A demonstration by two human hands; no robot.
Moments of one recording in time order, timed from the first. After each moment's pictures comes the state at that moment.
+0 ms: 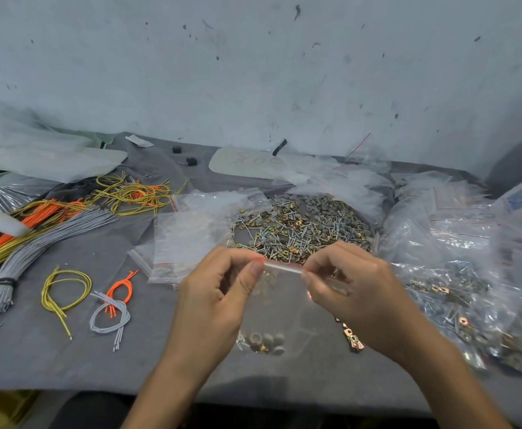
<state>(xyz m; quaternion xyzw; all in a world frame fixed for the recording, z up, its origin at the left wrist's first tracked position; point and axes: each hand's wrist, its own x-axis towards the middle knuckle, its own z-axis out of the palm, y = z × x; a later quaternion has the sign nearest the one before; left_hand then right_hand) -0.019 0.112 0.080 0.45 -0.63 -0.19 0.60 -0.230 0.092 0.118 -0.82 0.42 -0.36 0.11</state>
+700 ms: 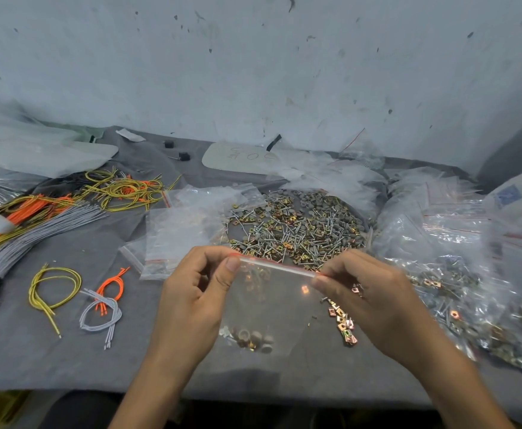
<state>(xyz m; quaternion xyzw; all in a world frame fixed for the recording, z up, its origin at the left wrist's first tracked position) -0.008 0.113 0.071 0.48 -0.58 -0.24 0.61 -0.256 0.092 0.101 -0.82 0.42 -0.37 0.12</state>
